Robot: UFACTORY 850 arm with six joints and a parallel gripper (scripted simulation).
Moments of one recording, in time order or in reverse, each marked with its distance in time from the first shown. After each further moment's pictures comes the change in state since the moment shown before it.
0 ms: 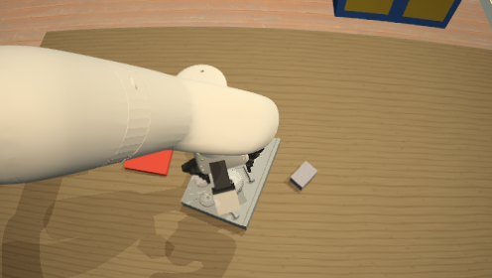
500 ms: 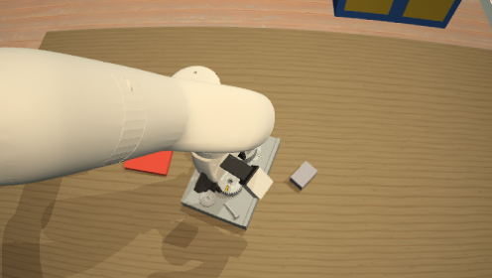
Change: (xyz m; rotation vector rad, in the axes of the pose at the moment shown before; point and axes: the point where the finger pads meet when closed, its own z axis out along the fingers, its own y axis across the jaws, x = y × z) arm 0.000 0.000 0.001 0.025 0.012 -0.705
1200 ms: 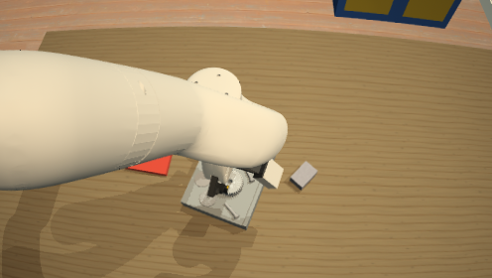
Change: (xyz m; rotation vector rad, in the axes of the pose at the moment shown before) arm 0.000 0.000 0.000 -0.027 -0.092 -0.277
